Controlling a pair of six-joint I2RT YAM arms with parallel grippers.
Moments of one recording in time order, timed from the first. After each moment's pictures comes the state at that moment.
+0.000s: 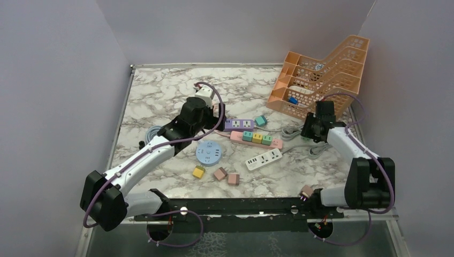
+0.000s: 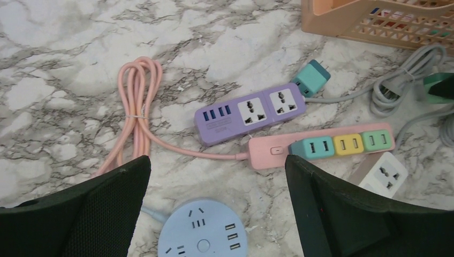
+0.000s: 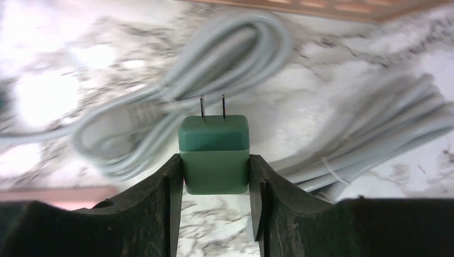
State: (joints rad) left arm -0.64 1.19 0.91 -0.19 -0.18 -0.27; right arm -0.02 1.39 0.77 -0.37 0.13 0.29
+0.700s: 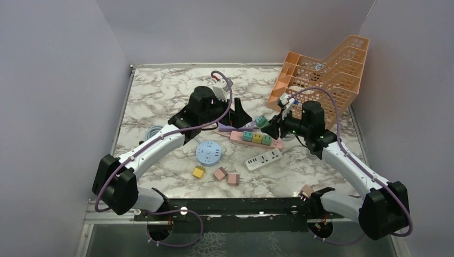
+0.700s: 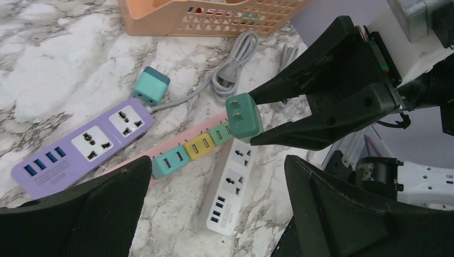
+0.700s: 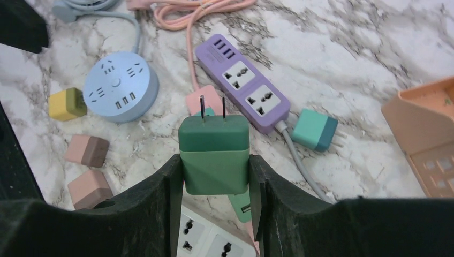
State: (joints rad) left arm -0.64 1.36 1.04 -0.03 0.36 -0.46; right arm 0.32 1.12 0.70 -0.03 -0.55 -0.09
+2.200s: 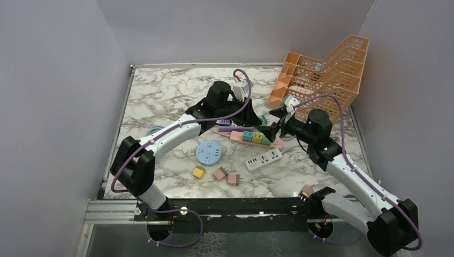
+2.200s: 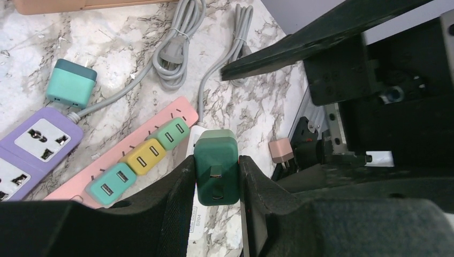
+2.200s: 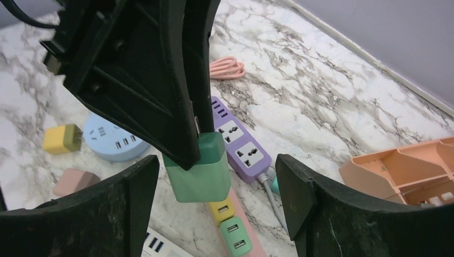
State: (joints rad) left arm -0.69 1.59 1.22 -0.05 0.58 -0.48; right arm 0.43 0.97 0.63 0.17 -0.49 -0.18
